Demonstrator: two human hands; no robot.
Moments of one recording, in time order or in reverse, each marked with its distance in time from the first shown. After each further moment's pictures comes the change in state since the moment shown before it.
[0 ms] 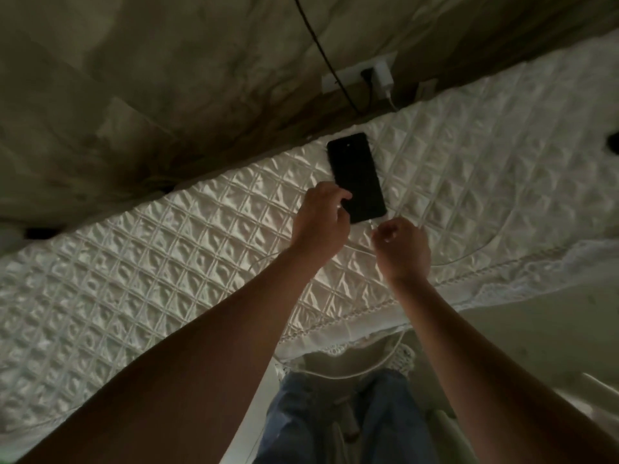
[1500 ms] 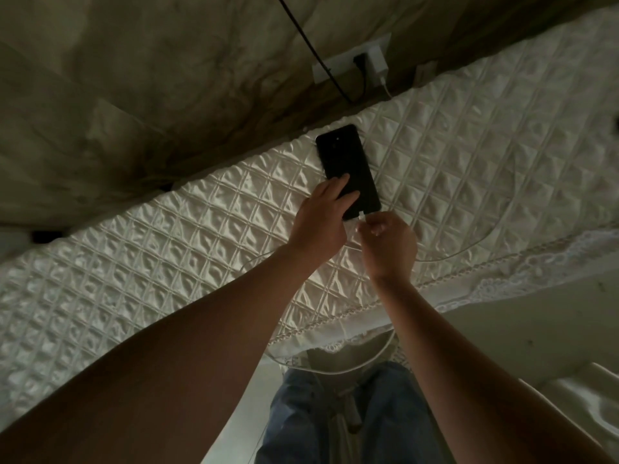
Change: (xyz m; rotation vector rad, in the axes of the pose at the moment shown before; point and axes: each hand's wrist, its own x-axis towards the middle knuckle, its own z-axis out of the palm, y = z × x) left_hand 0.007 0.007 0.009 0.307 -0.212 0.197; right_hand -0.002 -0.008 0.007 0.175 0.042 0.001
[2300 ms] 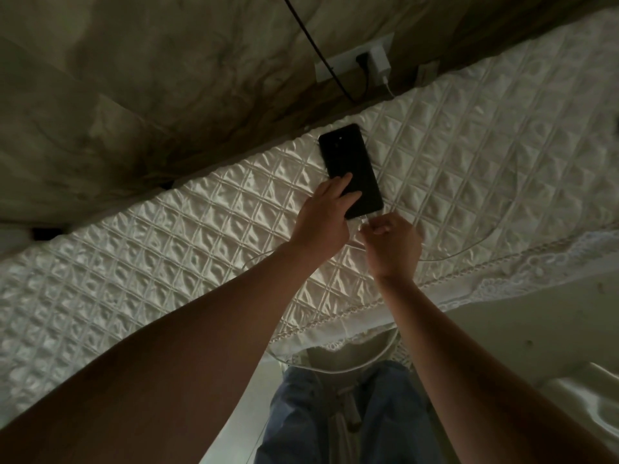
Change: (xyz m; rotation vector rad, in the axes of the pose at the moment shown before) left_hand 0.000 0.000 -0.001 -0.023 -0.006 -0.004; right_hand 0.000 0.000 0.000 0.010 0.011 0.049
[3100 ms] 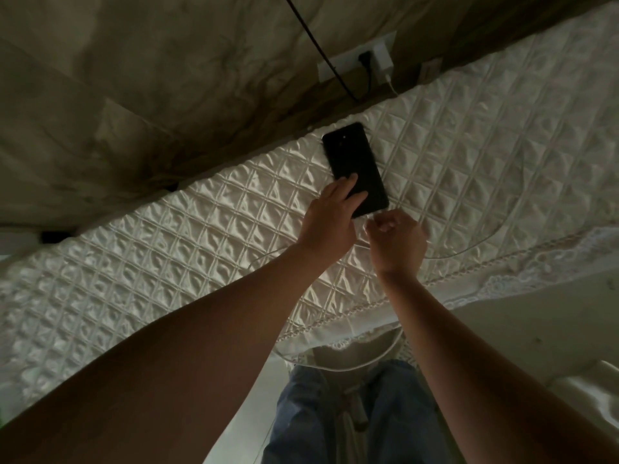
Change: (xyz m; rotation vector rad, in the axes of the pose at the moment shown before) left_hand -0.003 0.001 0.004 0.014 0.010 0.023; right_hand 0.002 0.003 0.005 -0.016 0.051 -0.016
